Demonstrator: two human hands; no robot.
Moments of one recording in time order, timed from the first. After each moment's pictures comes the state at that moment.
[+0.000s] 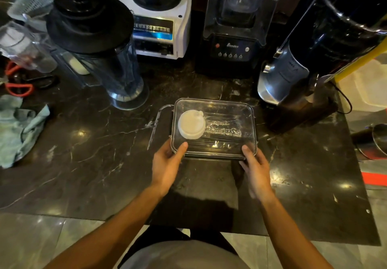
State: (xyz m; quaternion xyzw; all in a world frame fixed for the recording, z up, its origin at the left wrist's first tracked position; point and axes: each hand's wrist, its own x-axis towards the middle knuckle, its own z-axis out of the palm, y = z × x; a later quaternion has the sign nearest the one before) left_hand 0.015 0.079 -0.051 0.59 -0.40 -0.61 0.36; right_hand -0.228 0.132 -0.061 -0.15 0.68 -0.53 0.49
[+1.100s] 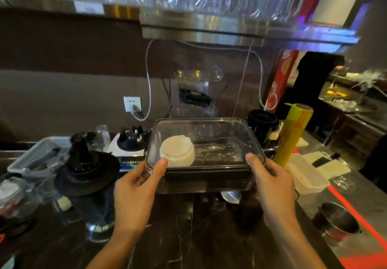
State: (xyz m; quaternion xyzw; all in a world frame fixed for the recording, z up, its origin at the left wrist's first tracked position) left_hand -0.007 0.014 0.219 0.43 -0.51 -0.49 0.56; right_hand -0.234 0.085 0.237 -0.34 0.65 -0.65 0.19
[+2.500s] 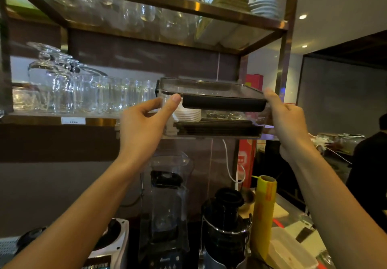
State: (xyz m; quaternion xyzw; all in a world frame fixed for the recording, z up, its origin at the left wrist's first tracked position) left_hand -0.091 -0.048 0.490 0.20 -0.66 -0.31 0.65; right_hand -0.333 0.065 0.522 -0.42 0.55 -0.72 0.02
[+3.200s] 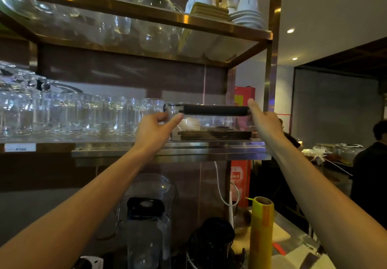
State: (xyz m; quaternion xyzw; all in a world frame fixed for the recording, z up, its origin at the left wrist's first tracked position) left_hand -0.215 -0.166 0.527 0.26 -0.72 -0.28 0.58; right_hand -0.462 -0.034 0.556 -0.40 0.62 -0.67 0.00
